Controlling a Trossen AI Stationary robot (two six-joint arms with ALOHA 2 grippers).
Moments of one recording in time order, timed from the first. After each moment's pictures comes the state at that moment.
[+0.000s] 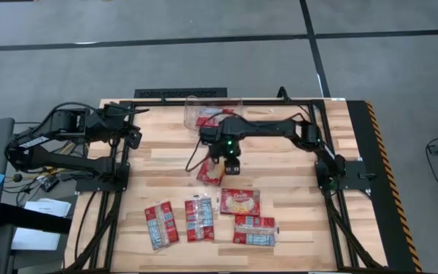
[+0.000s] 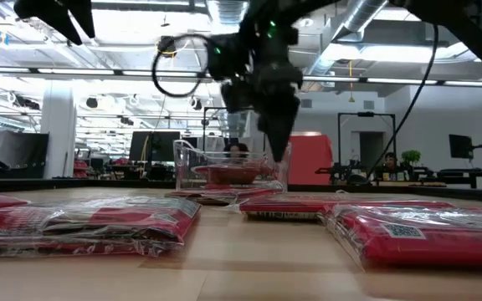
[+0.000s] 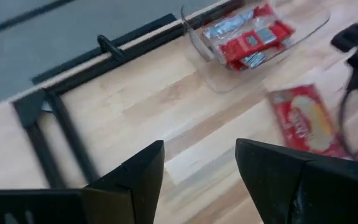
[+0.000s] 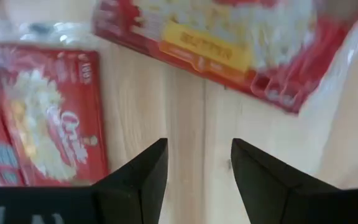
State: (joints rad) left arm 0.14 0.82 1.23 -1.30 -0.52 -0.71; right arm -0.15 2.22 1.92 -1.30 -0.19 -0.12
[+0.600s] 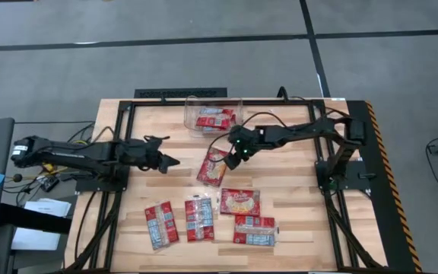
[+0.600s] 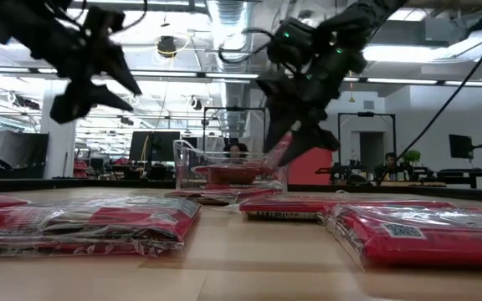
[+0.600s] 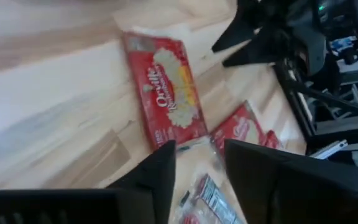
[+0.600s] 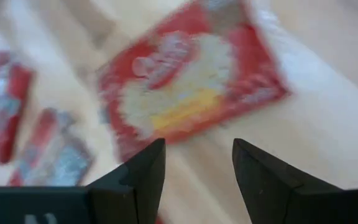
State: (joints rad) left arm 0.02 0.76 0.40 -0.11 -0.16 -1.05; right arm -0.19 1.75 1.08 -0.29 -0.18 0.74
